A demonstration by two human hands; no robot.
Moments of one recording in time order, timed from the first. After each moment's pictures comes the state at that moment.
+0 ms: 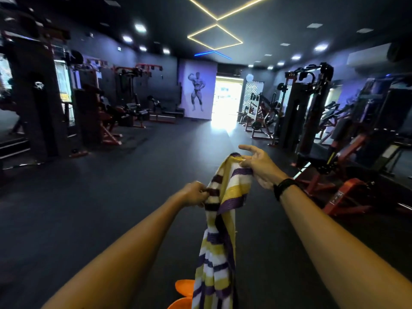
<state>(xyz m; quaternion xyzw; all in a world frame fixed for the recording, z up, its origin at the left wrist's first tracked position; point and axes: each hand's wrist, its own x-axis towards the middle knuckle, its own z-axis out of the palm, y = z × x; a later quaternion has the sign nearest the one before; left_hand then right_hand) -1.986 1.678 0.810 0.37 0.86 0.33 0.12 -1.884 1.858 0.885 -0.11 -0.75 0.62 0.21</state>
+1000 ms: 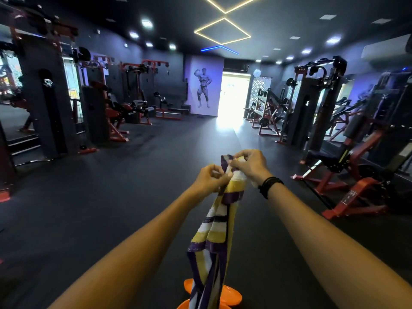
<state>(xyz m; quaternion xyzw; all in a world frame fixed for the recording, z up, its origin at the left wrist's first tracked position) -1.999 1.681 0.818 0.34 0.66 0.66 0.13 -1.950 1.822 0.867 -0.18 -0.84 0.42 0.31</state>
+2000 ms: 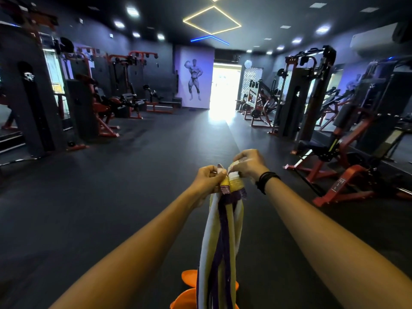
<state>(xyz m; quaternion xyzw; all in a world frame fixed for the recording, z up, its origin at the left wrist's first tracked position) -1.989 1.695 0.805 0.28 0.62 0.70 0.22 -1.945 1.835 0.853 -0.27 -0.82 0.44 0.23</state>
